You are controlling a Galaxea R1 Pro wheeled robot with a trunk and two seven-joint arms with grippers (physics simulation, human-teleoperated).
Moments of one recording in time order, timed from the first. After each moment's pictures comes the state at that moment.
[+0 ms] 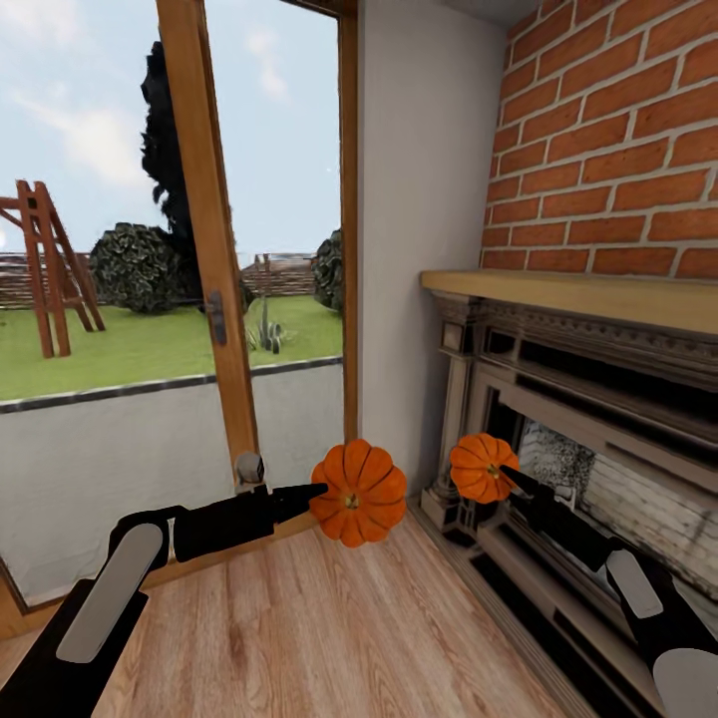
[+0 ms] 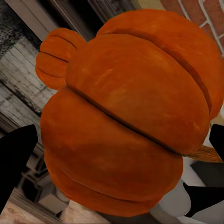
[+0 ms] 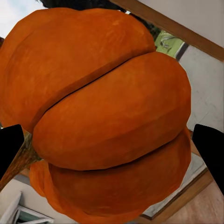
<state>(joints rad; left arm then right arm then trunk) -0.39 0.19 -0.13 -1.59 1.18 1.05 -0.40 -0.58 -0.25 -0.31 -0.71 -0.79 0.64 0.83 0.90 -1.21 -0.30</state>
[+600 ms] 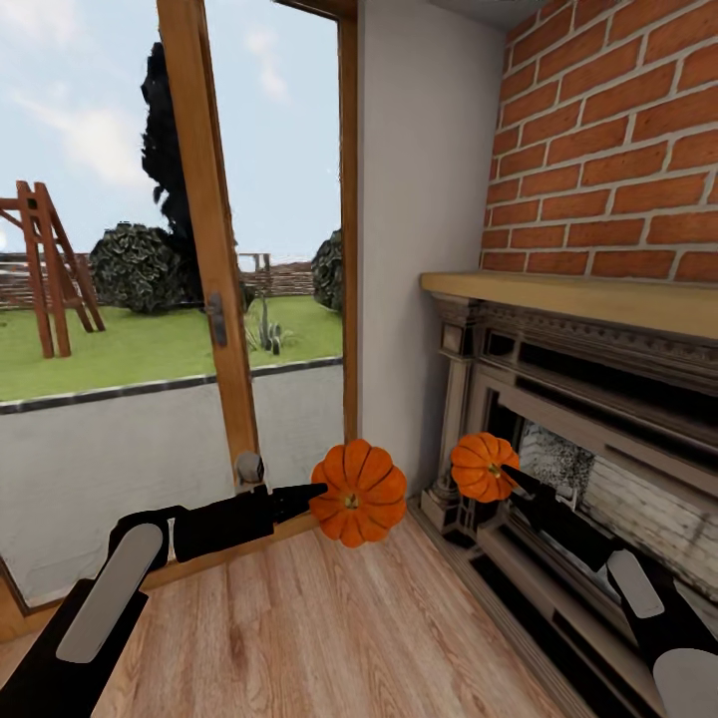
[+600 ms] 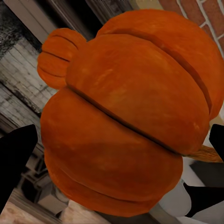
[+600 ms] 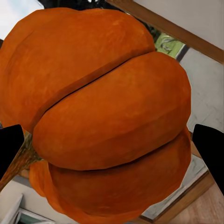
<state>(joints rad) -0.39 0.19 -0.13 -1.59 1.18 1.05 -0.40 -0.58 -0.25 -0.32 -0.71 -0.79 0.64 0.83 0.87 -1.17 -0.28</state>
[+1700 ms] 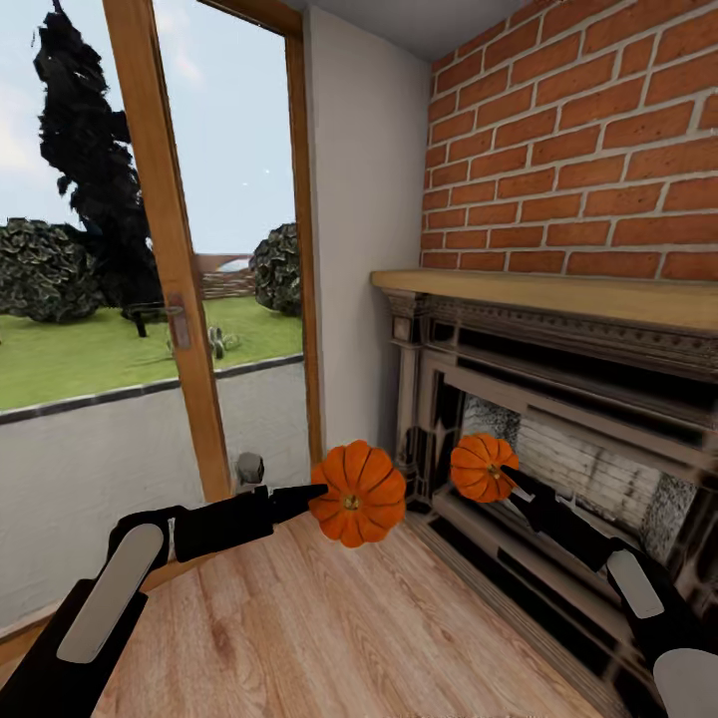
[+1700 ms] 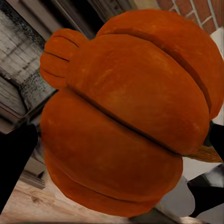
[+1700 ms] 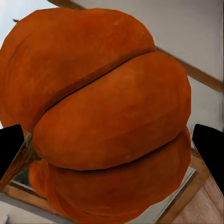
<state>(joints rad) -0.39 0.19 -0.13 -1.59 1.16 1.04 -0.40 -0.58 -0.25 -0.32 -0.71 -0.79 0.64 0.83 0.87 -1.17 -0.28</state>
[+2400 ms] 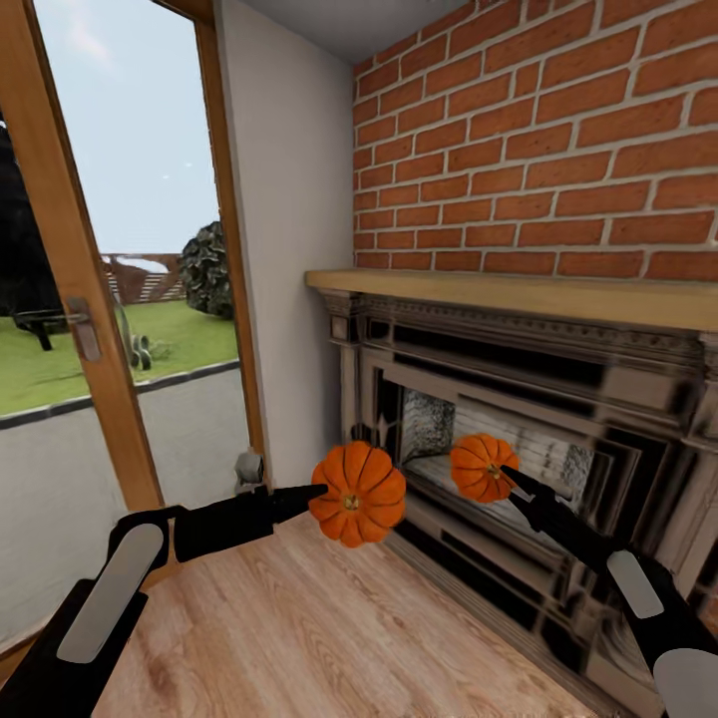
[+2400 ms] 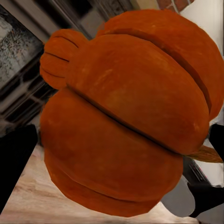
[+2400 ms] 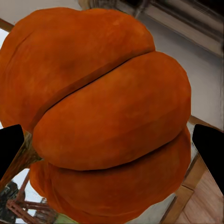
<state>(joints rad) -0.39 0.19 -0.13 -1.59 1.16 1.04 -0.40 -0.58 -0.25 -0.32 -0.71 -0.79 0.64 0.83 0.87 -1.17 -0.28</state>
